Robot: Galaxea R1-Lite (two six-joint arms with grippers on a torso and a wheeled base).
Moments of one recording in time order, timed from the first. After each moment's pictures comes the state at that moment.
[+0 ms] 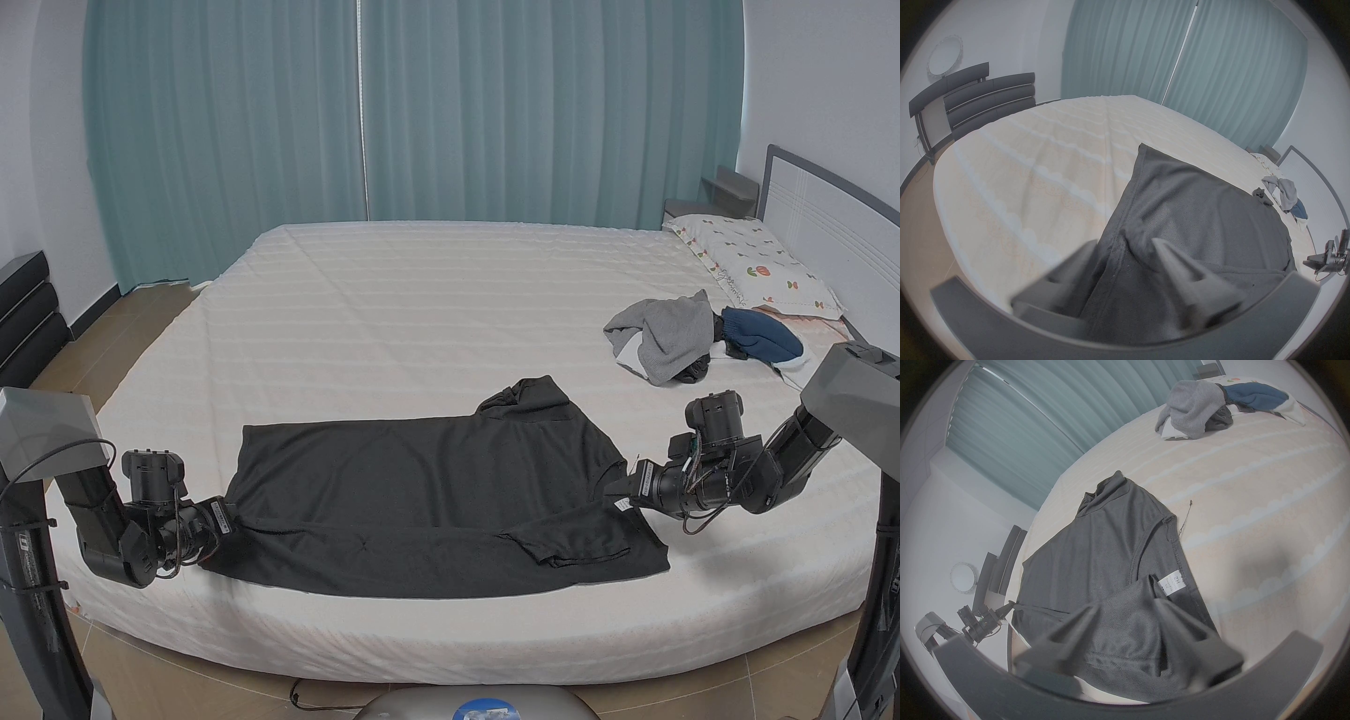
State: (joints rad) left arm 0.06 2.25 -0.53 -1.05 0.01 -0.36; right arm 0.19 2.24 -0.94 -0.53 0.30 0.52
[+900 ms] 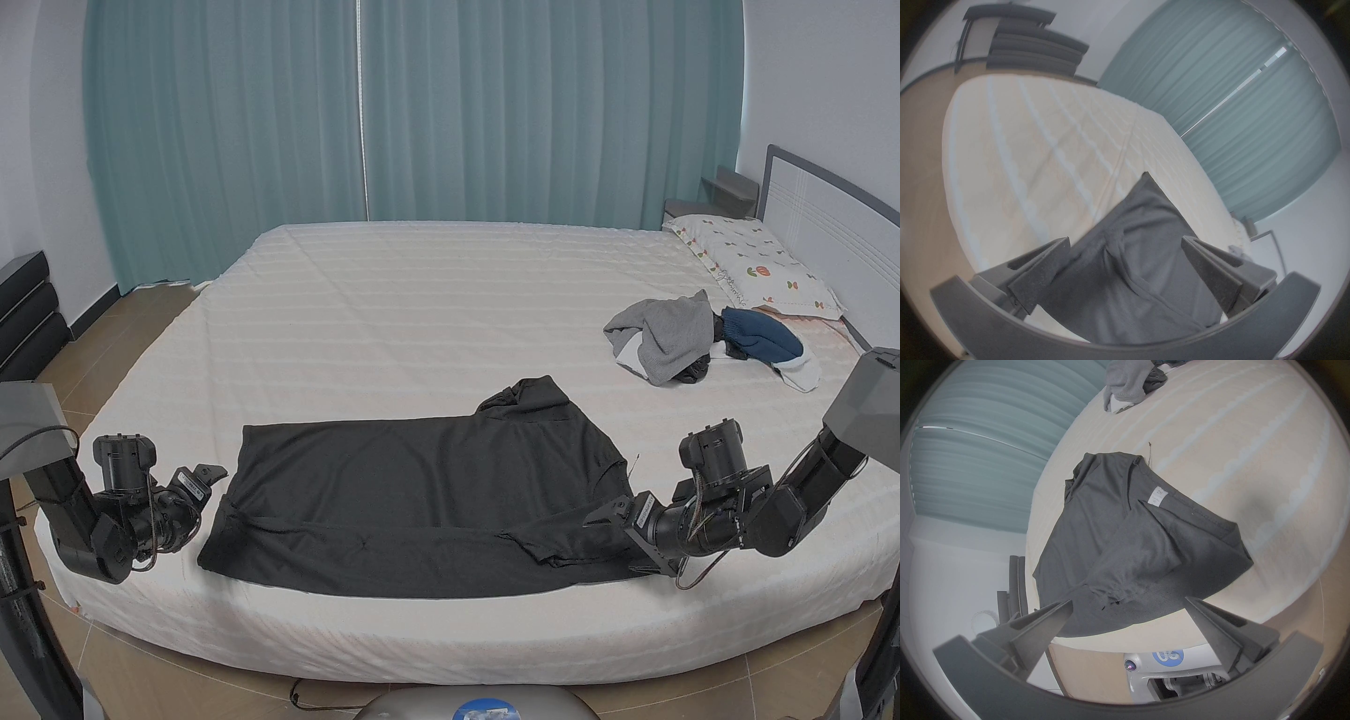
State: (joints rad) left arm 0.11 2.11 -0.46 -1.05 -0.15 -0.92; right arm 0.35 2.08 -0.69 -0.55 0.21 0.99
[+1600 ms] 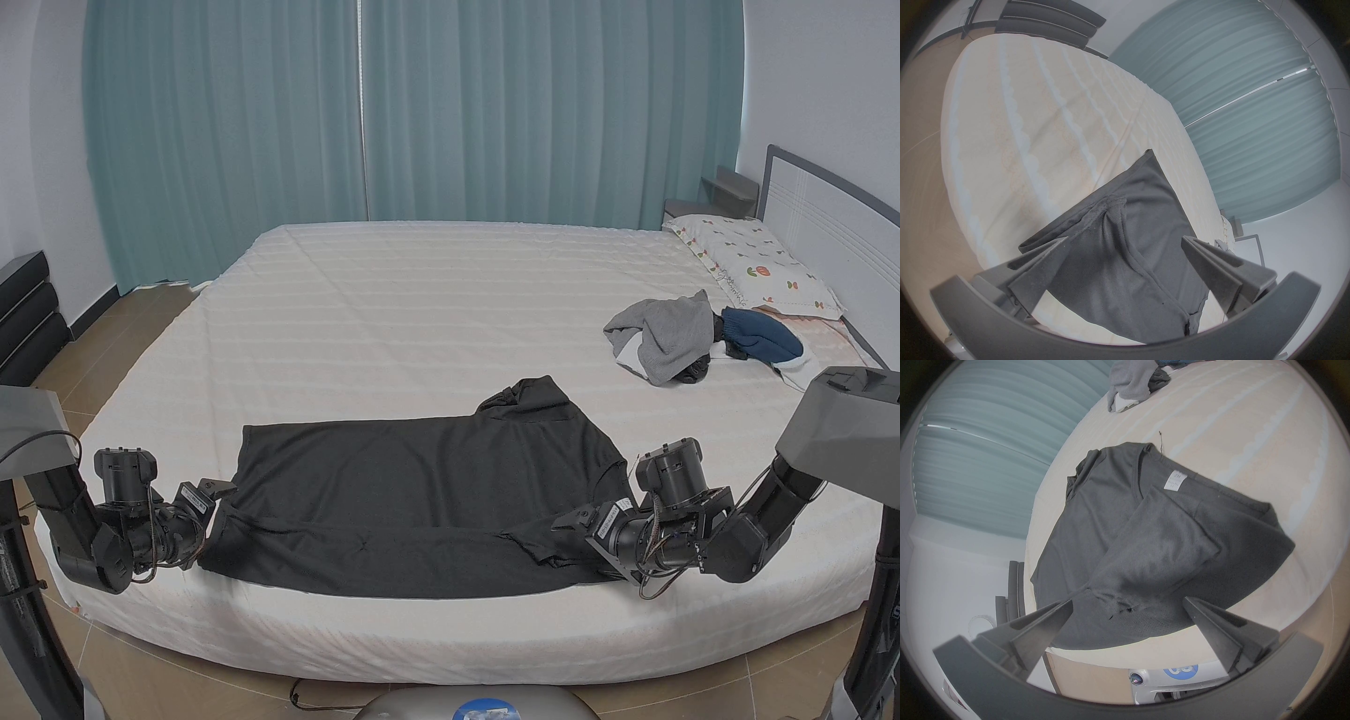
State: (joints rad) left arm 0.11 2.13 -0.42 -1.06 -0.22 -0.97; right arm 0.45 2.18 -0.71 -0.69 0.10 1.05
